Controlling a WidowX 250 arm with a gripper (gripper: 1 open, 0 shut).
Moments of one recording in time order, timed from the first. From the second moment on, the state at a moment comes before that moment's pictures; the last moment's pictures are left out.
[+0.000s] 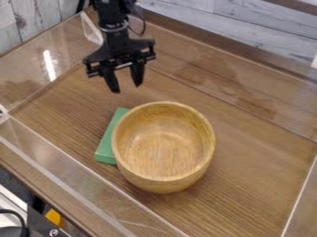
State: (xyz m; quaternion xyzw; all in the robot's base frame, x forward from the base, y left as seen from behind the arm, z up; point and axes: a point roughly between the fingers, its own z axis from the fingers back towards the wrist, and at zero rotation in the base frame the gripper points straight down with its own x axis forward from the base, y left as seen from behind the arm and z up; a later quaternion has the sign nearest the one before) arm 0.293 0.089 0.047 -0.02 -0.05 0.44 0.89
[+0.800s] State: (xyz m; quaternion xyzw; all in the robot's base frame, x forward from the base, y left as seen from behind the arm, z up) arm 0.287 0.078 0.087 -0.04 -0.03 0.45 0.89
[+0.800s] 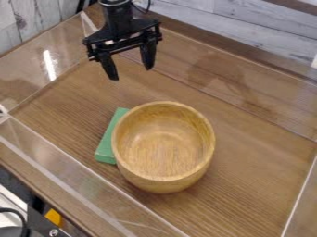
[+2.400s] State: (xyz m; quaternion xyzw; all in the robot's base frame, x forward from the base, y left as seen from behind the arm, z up) arm 0.239 0.059 0.052 0.00 -0.02 0.45 0.89
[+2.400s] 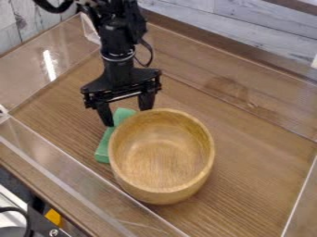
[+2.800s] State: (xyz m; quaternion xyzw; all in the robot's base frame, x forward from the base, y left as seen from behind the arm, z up) arm 0.235 0.052 0.065 0.00 -0.01 0.43 0.90
